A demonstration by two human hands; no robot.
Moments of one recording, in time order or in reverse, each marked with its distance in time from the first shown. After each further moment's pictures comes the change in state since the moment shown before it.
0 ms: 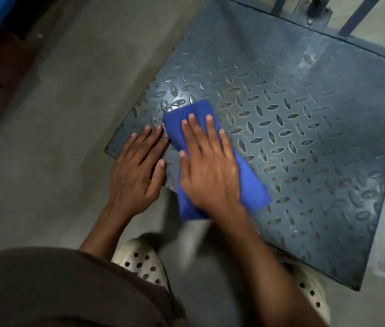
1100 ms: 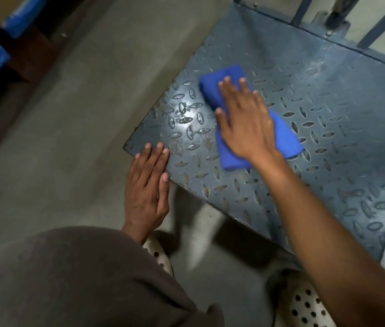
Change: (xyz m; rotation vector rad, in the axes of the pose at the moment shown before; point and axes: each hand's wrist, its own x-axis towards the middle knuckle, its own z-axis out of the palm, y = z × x) left_hand -0.044 0.019 0.010 -0.063 0.197 -0.174; right_hand 0.090 0.061 -0.017 -0.056 -0.028 -0.063
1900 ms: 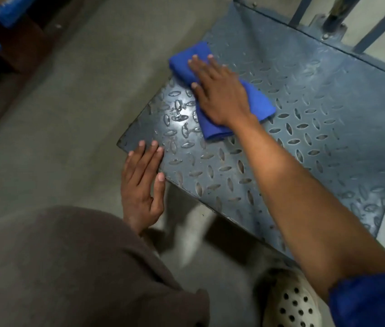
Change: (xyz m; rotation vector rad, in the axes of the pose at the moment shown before) left_hand -0.003 0.002 0.011 -0.097 0.106 -0.038; right_hand 0.068 -0.017 0.001 0.065 -0.087 -0.171
